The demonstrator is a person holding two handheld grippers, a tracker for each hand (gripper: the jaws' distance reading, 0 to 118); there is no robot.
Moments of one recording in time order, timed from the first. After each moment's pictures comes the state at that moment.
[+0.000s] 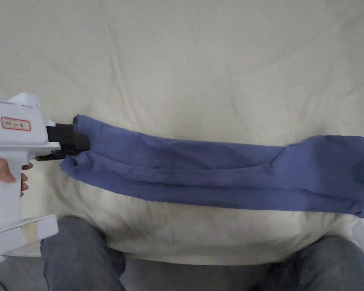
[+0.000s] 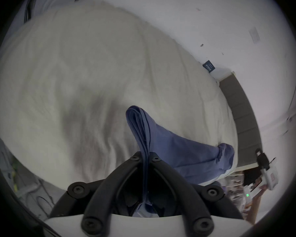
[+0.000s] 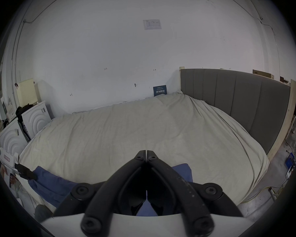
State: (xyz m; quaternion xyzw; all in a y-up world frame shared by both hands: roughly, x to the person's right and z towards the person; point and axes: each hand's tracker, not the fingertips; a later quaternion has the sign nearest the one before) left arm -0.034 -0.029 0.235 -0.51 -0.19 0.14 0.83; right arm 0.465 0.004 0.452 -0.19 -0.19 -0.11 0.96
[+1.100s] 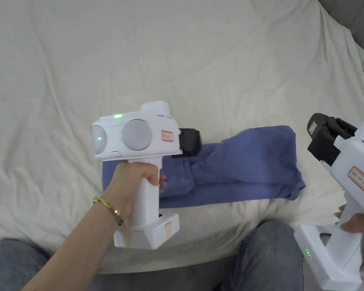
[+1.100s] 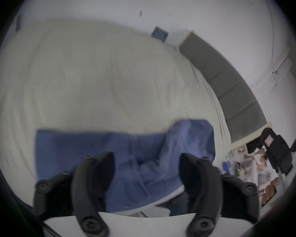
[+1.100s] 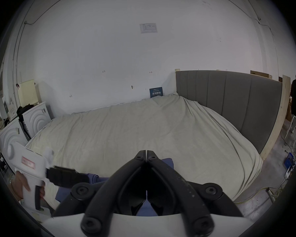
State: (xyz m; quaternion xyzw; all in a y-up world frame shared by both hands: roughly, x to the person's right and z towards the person) left arm 0.240 -0.056 0.288 -0.44 -0.32 0.07 0.84; right arm 0.478 0.003 0.499 -0.19 -0.20 -0.10 0.96
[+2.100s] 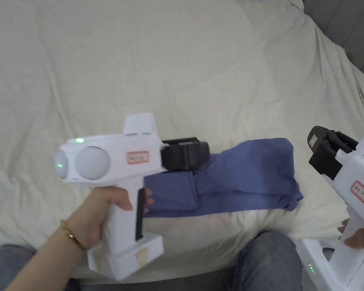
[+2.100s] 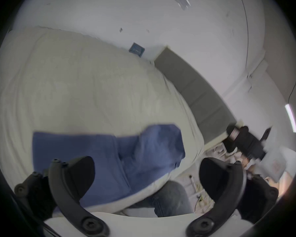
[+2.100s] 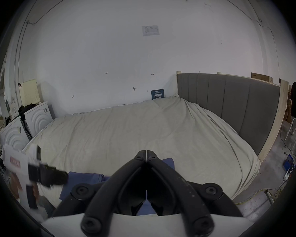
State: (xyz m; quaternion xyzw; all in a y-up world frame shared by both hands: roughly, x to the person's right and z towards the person) left arm 0.179 -0.046 0.292 -0.40 -0.44 0.17 0.79; right arm 0.466 0.017 0.506 -0.18 -0.19 -0.09 0.96
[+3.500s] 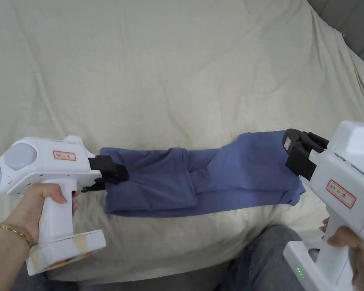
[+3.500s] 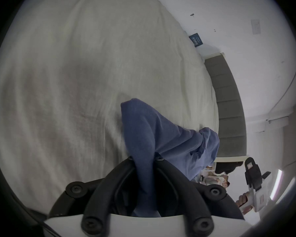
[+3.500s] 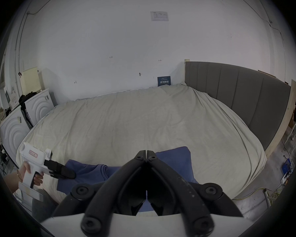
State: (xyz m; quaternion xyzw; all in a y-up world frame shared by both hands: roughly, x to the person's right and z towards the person) left arm 0.106 -0.124 0.209 -0.60 -0.28 0.24 0.71; right arm 0.444 -0.006 0.471 -0.25 -0.17 -0.09 0.95
